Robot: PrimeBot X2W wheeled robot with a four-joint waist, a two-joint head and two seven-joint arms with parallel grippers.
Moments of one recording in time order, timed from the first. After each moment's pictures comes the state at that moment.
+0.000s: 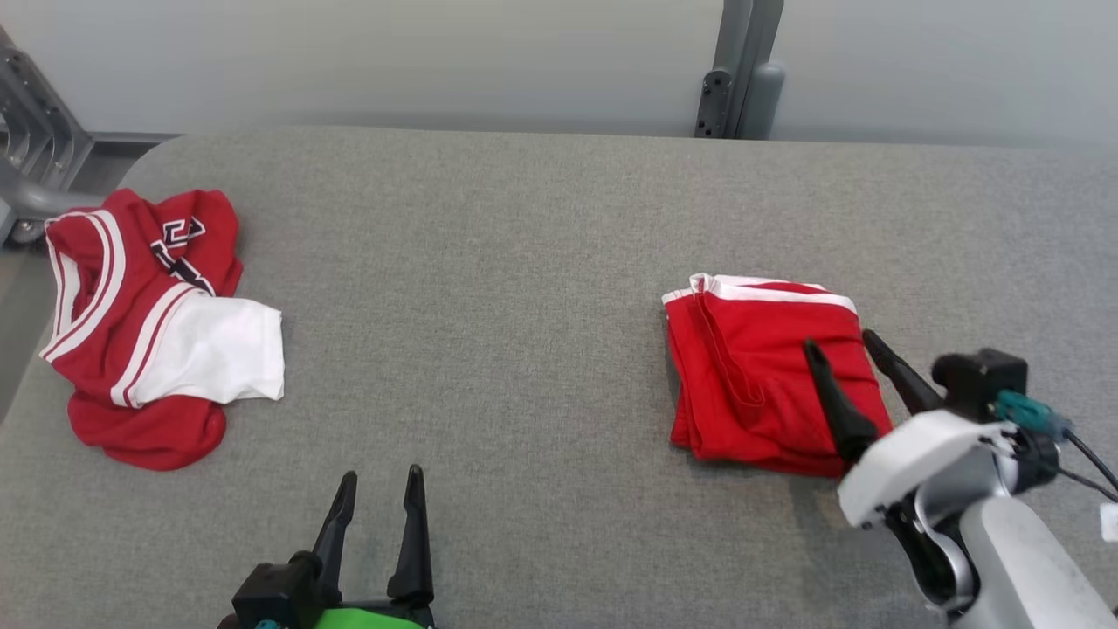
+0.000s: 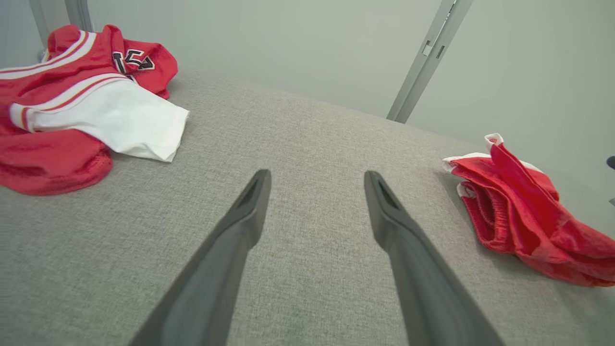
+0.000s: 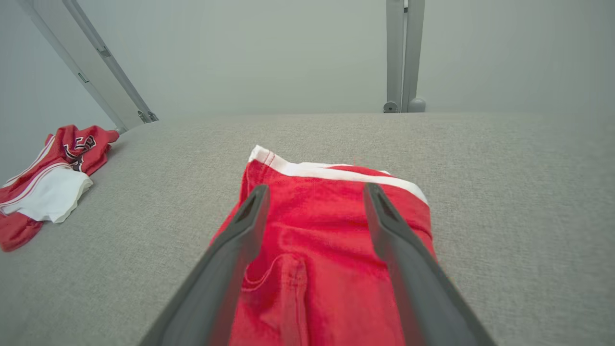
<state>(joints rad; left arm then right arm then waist) 0.09 0.05 -0.26 0.12 -0.38 0.03 -0.26 -0.22 -0.19 0.16 0.23 0.40 0.13 0.00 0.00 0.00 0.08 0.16</state>
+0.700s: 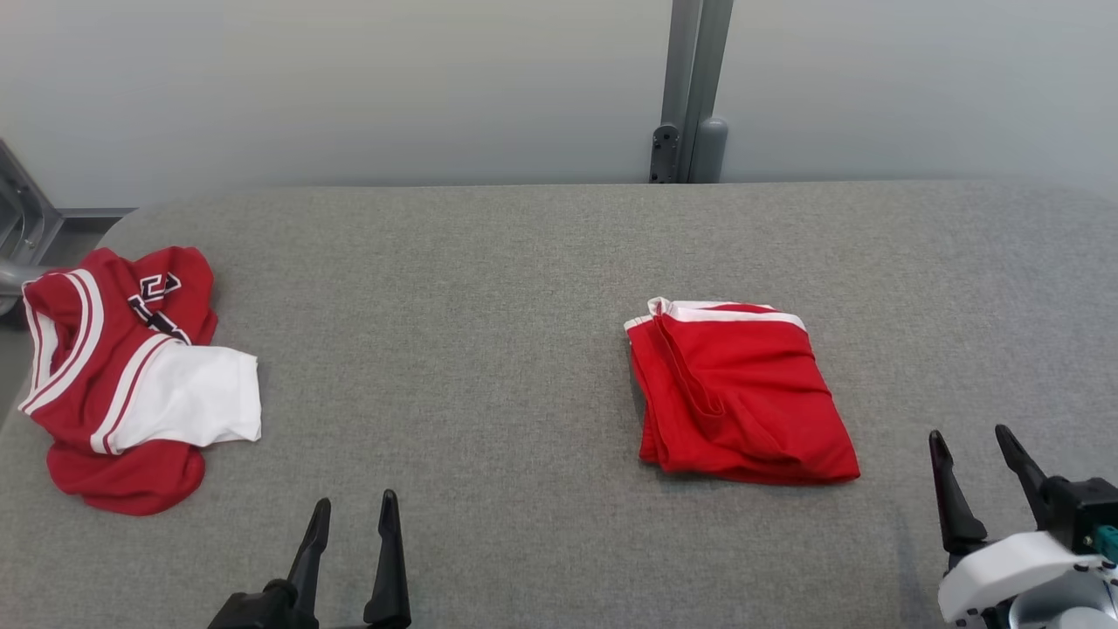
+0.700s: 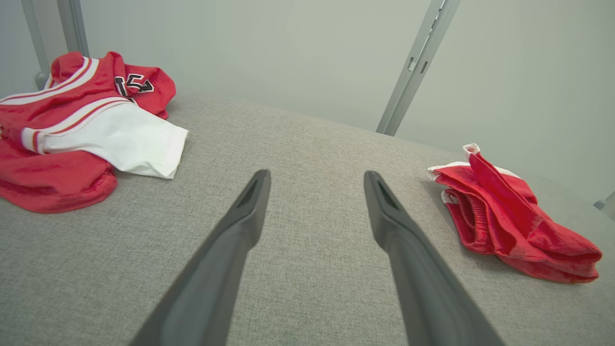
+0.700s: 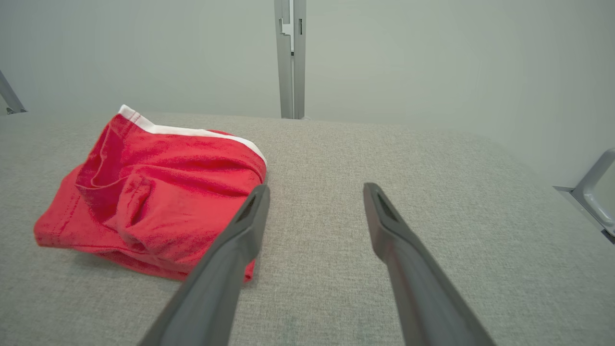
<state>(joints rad) 0.16 0.05 -0.20 0.10 -0.36 0.01 -0.26 0.03 -0.23 -0.04 0.30 0.20 0.13 -0.26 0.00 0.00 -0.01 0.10</state>
